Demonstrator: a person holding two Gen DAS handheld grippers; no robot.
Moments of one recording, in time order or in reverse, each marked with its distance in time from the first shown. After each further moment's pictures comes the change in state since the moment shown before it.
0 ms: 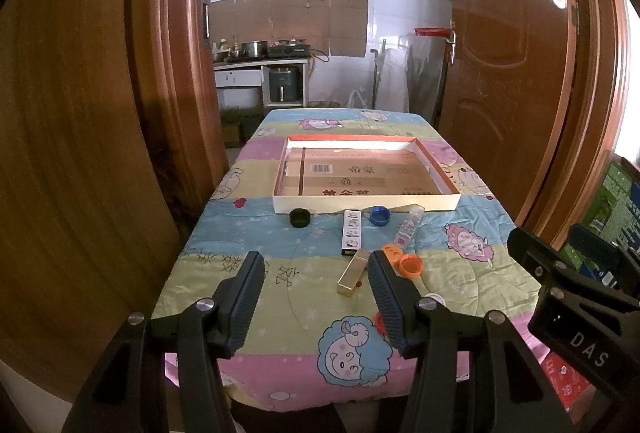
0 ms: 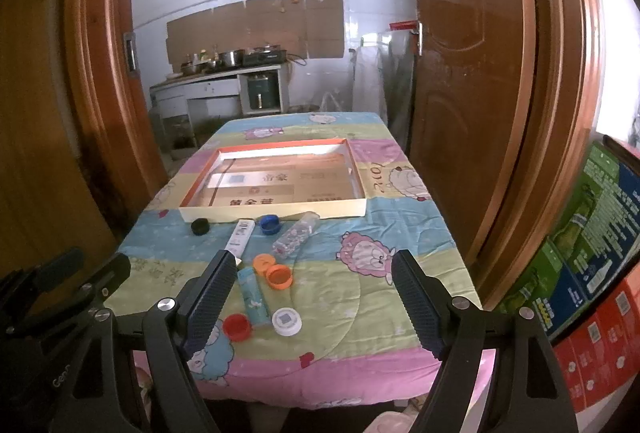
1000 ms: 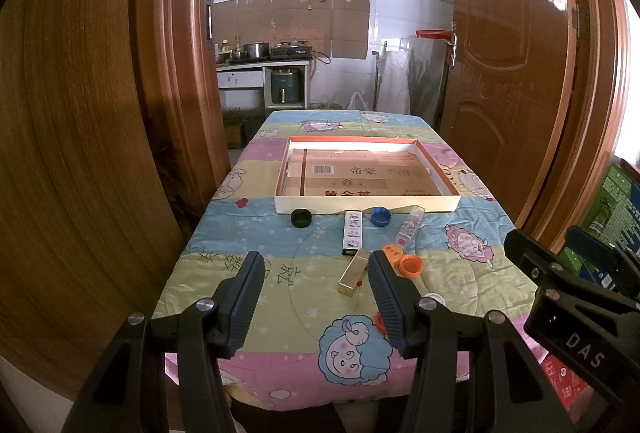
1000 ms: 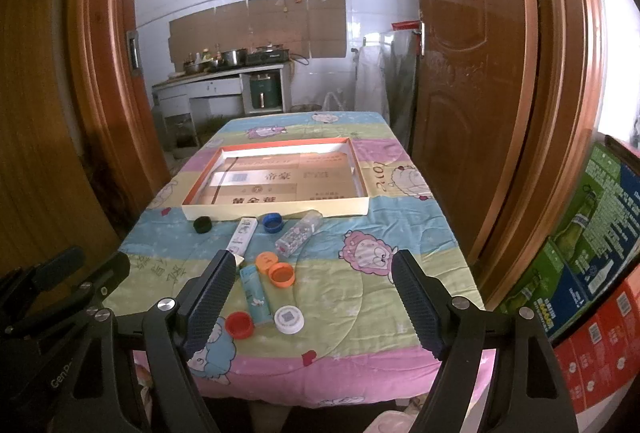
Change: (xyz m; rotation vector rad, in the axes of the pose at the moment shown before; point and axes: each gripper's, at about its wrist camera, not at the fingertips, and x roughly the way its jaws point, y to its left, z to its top) left arm -0.005 0.002 -0.001 -0.007 -0.006 0.006; right arm 0.000 0.001 -0.001 0.002 -0.002 -0.001
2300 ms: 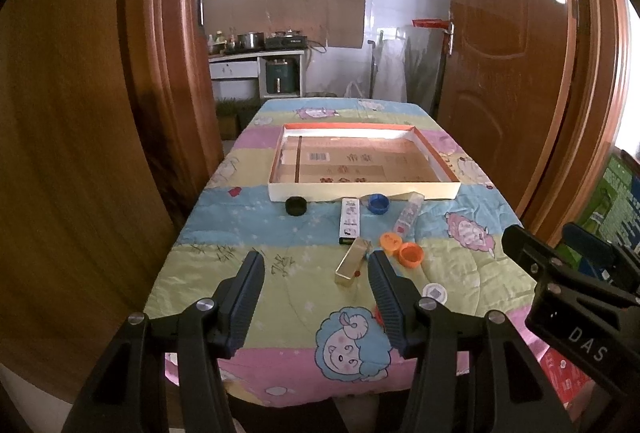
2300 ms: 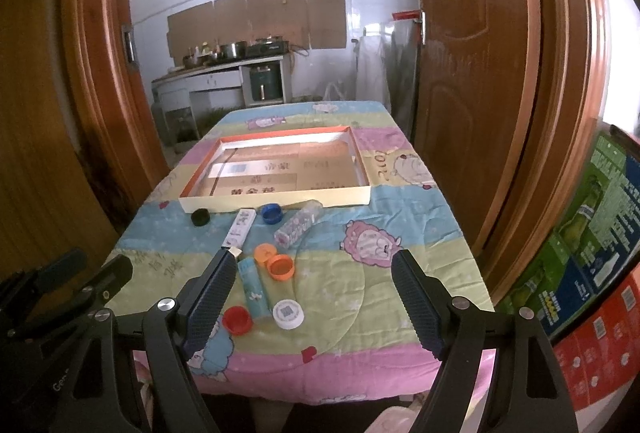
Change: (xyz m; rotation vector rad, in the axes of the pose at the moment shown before) left arm 0.013 -0.003 -0.007 0.007 0.042 -0.018; right arm 0.008 0.001 -0.005 0.005 0.030 0.007
